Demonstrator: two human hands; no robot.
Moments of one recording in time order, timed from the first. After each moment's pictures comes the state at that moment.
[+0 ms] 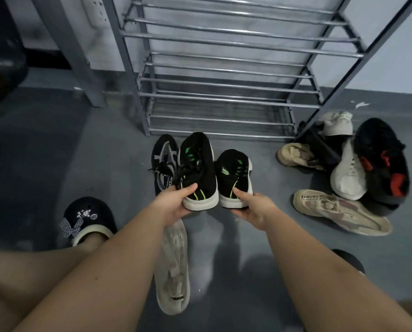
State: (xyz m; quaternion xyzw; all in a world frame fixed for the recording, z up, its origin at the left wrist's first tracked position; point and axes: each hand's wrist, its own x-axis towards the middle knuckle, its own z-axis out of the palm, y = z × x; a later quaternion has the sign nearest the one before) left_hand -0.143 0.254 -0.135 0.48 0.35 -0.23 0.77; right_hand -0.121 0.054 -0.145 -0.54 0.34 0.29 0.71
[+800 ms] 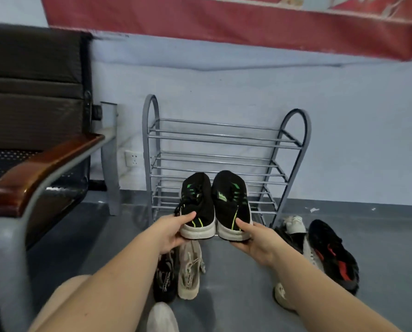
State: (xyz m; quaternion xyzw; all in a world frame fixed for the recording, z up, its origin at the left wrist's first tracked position) left_hand -0.153 0.258 0.090 0.54 0.20 -0.15 0.80; right_hand -0.150 0.047 0.086 -0.53 0.14 0.21 0.81
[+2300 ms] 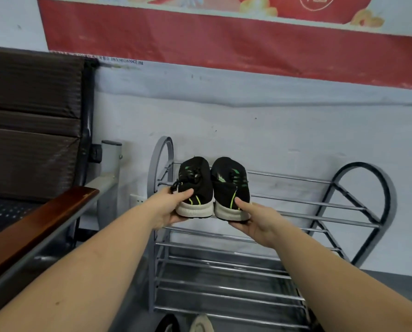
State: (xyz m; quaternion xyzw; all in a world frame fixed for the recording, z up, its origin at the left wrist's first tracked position) left_hand 0.086 0.357 0.193 0.61 0.15 -0.05 0.77; right_hand 0.102 0.149 0.196 -0.58 0.07 0.21 0.78
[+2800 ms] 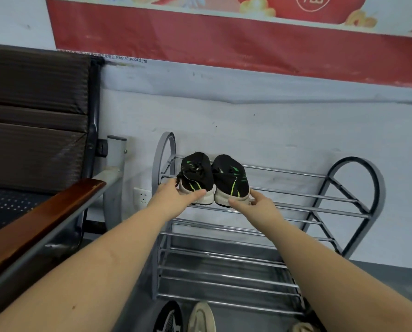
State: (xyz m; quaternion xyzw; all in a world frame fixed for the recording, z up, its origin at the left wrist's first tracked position) left_hand 0.062 0.349 0.190 0.88 0.13 0.09 0.45; right_hand 0.080 0.140 0.195 -0.86 -0.02 0.03 0.51
